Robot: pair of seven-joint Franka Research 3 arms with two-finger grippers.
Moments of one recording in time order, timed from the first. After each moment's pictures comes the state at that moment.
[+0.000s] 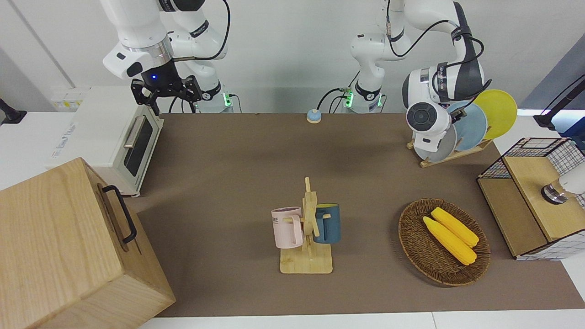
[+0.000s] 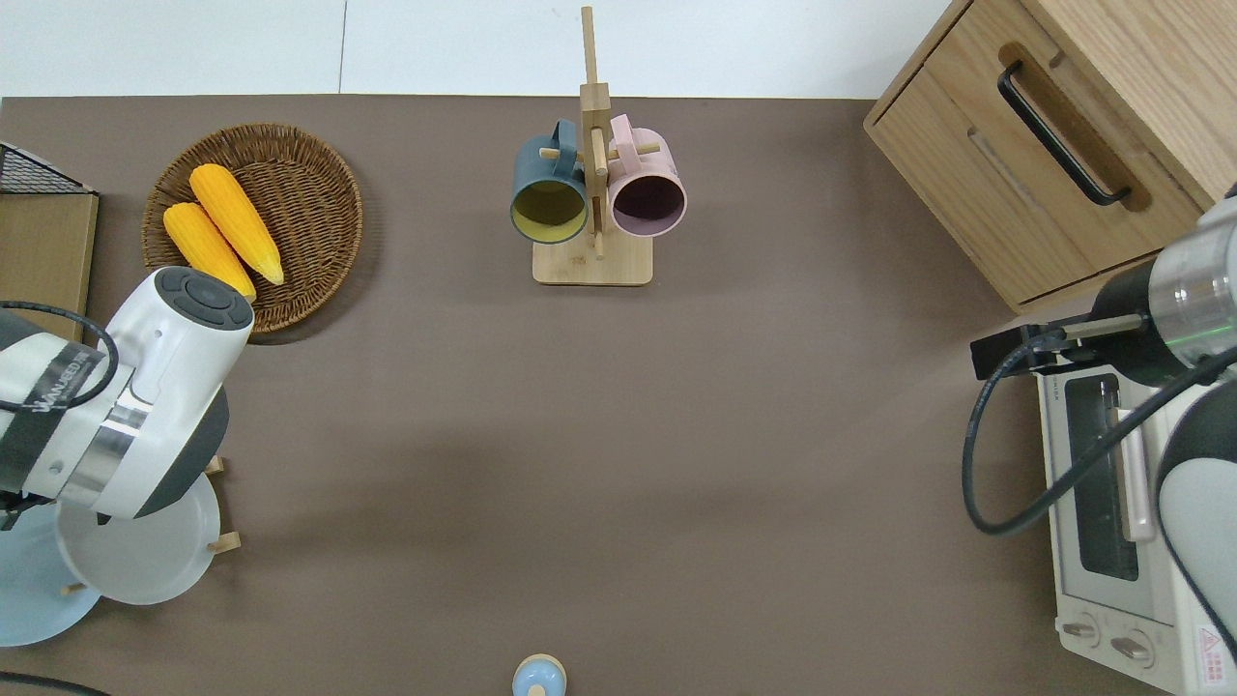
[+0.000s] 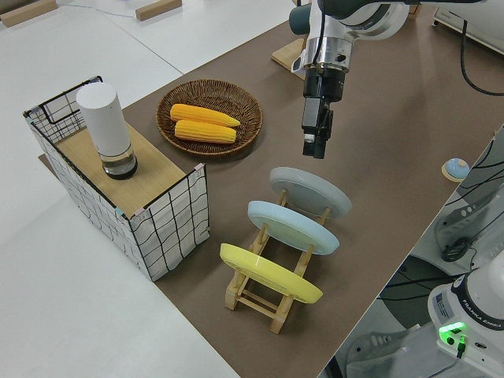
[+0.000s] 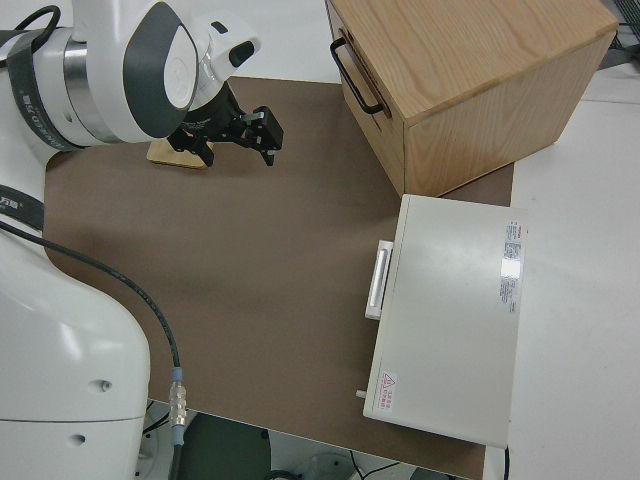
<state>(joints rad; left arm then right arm) -0.07 0.09 -0.05 -1.95 0.61 1.42 -0.45 -0.15 0.02 0.28 -1.49 -0.02 1.48 0.04</state>
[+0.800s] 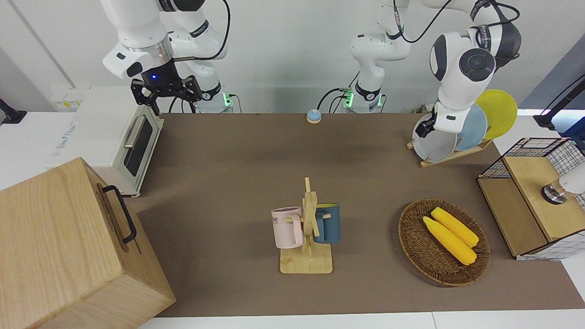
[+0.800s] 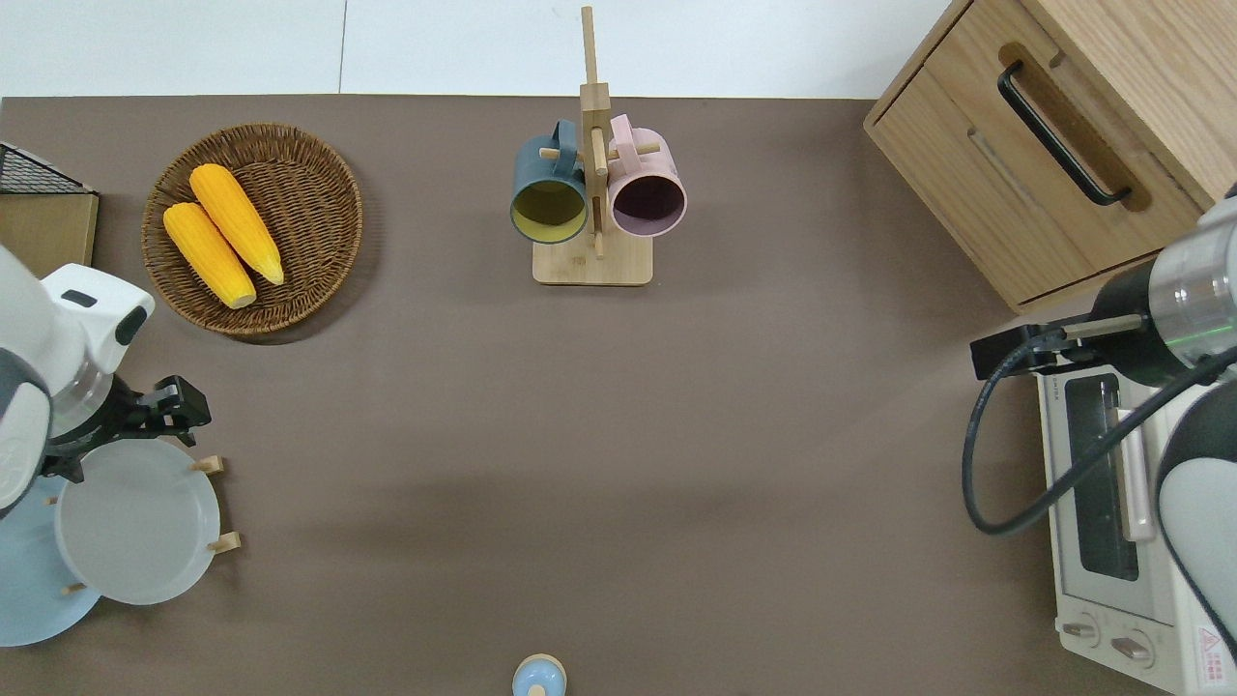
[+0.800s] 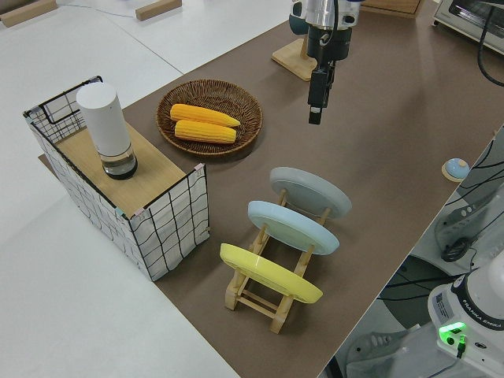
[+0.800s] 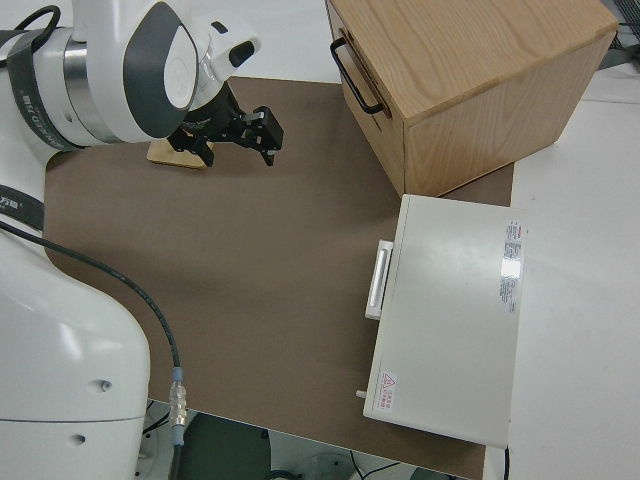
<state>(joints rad) -0.07 -0.01 0.05 -1.83 0.22 1.54 -0.42 -0.15 0.02 0.28 -1.49 -0.02 1.48 0.04</state>
